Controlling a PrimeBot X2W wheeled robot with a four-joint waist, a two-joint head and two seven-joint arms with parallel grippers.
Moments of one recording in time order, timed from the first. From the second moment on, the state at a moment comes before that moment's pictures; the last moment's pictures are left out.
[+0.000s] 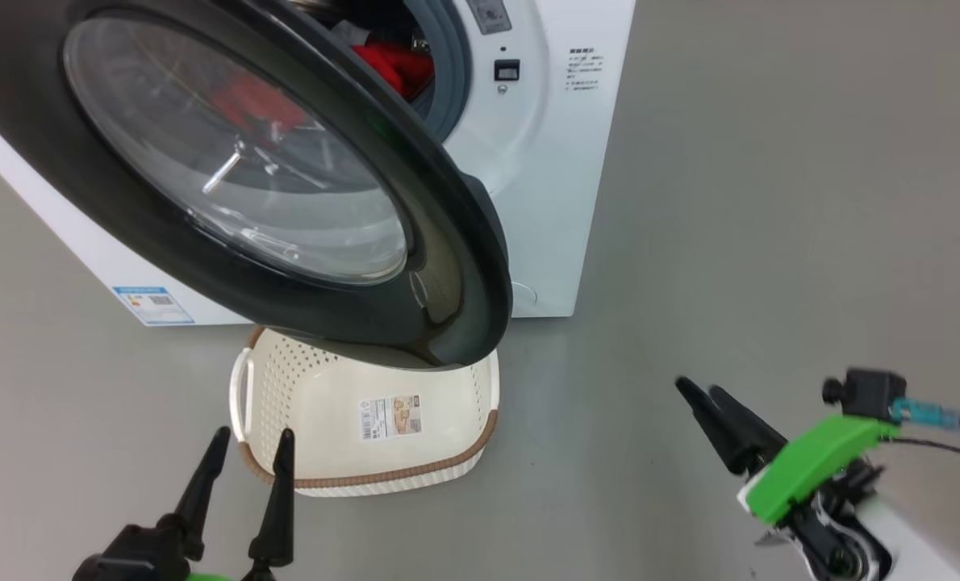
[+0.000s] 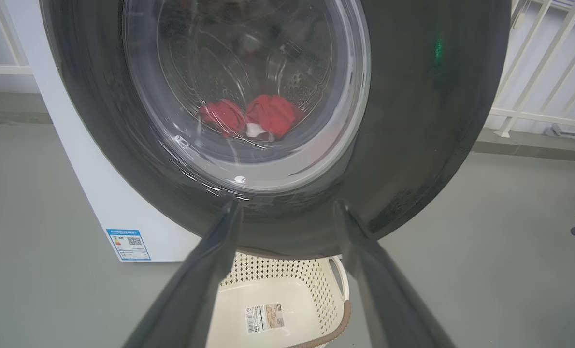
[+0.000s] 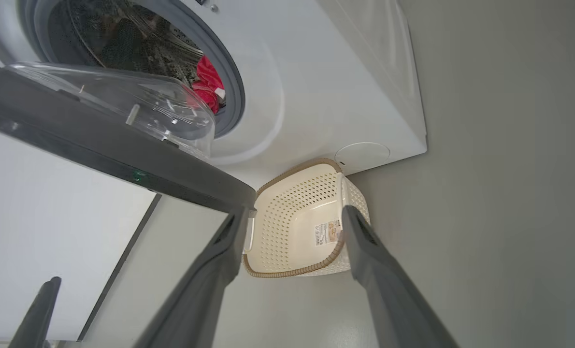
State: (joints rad) left arm -0.03 0.04 -0.01 0.18 -0.21 -0.13 -0.25; right arm -0.33 -0.35 0.55 0.46 1.36 0.12 -0.04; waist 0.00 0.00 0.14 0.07
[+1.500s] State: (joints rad) left arm -0.02 0.04 0.00 0.18 -0.19 -0.13 -0.25; right arm 0.02 -0.06 -0.03 0.22 0.22 0.12 -0.25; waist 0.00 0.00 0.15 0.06
